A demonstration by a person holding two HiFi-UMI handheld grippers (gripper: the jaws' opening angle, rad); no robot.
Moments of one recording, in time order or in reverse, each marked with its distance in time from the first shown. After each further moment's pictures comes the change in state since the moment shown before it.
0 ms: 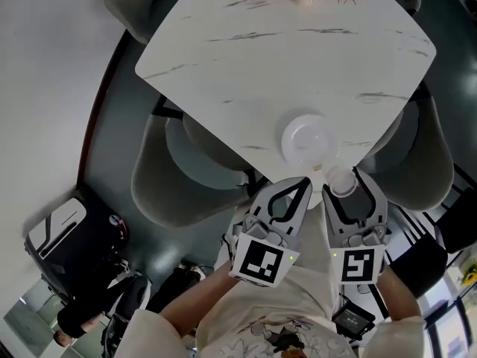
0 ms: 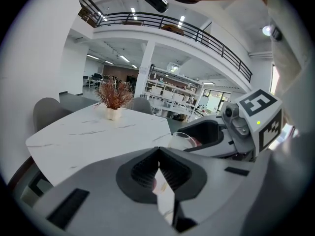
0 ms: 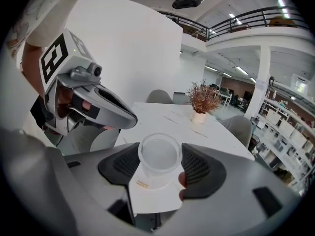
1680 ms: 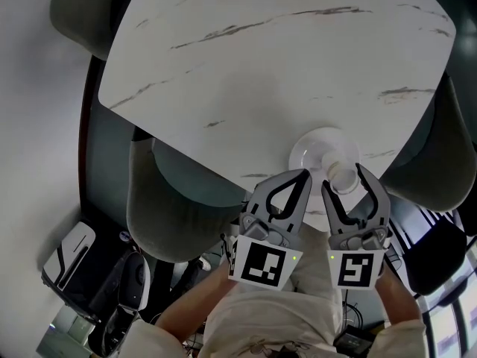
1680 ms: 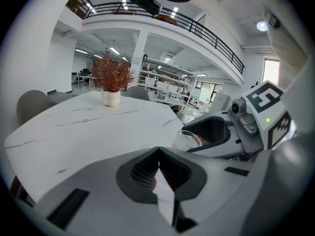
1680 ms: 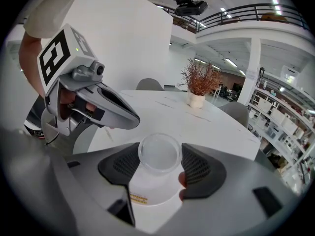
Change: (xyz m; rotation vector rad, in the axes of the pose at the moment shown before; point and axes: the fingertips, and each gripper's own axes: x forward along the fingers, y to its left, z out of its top) left arm 0.069 0.070 -0.068 0.014 0.087 -0.081; right arm 0.095 0.005 -0.052 0.109 0.106 -0.105
